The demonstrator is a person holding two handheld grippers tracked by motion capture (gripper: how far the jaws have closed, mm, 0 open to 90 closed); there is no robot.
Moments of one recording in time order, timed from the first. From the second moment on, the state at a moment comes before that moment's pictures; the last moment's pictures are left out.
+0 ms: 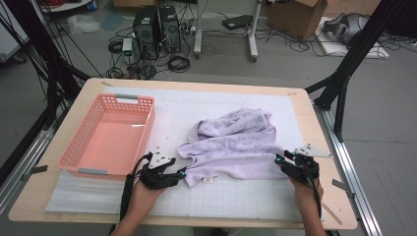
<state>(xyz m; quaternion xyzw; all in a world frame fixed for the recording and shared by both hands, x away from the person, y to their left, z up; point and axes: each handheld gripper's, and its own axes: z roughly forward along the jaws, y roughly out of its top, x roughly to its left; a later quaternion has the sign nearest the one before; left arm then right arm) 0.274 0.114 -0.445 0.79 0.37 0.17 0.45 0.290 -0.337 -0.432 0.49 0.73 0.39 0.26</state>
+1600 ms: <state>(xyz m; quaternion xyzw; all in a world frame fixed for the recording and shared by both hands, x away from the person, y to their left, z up) 0.156 0.128 -0.450 0.82 0.33 0.11 0.45 0.144 -0.351 -0.436 0.43 0.83 0.34 0.11</state>
